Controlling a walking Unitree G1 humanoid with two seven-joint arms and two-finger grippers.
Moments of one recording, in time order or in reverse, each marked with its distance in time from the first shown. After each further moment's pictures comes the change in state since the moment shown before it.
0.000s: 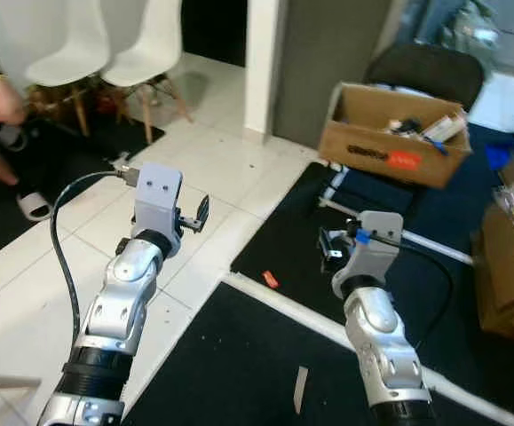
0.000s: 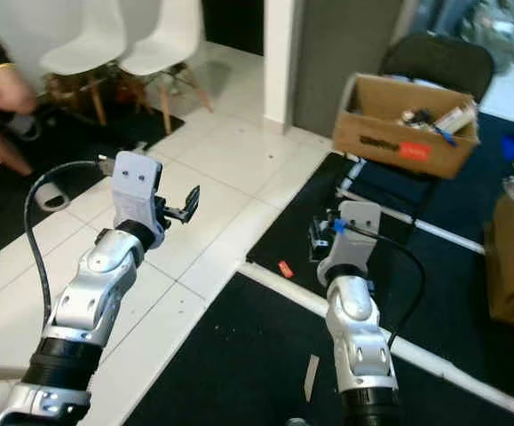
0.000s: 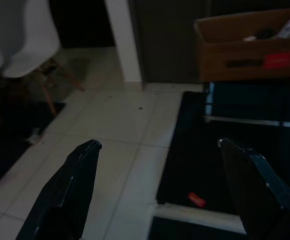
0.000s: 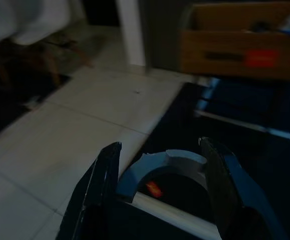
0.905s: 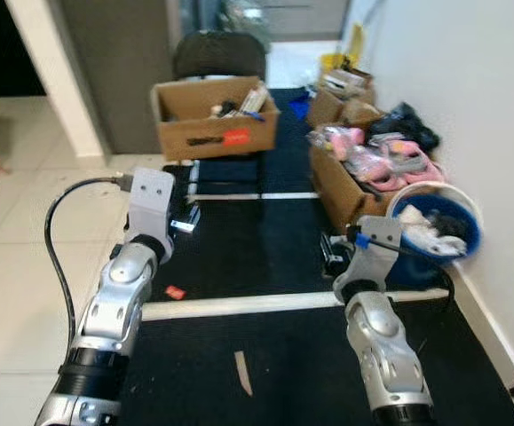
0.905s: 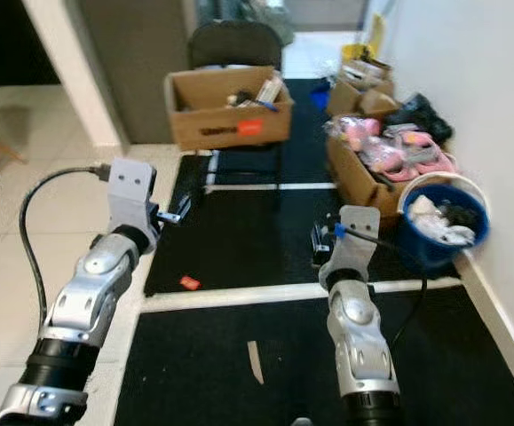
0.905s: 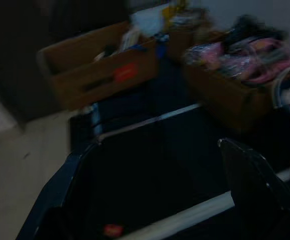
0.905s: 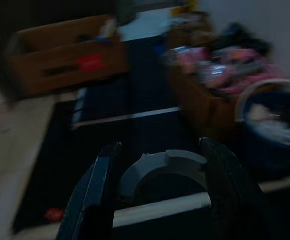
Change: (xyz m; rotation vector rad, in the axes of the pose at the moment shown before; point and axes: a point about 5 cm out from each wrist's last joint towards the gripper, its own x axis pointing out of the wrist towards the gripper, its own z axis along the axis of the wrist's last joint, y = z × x) left arm -0.002 0.004 -0.013 0.004 0.080 0.027; right arm 0.000 -0.005 -0.002 -0.008 0.011 -0.020
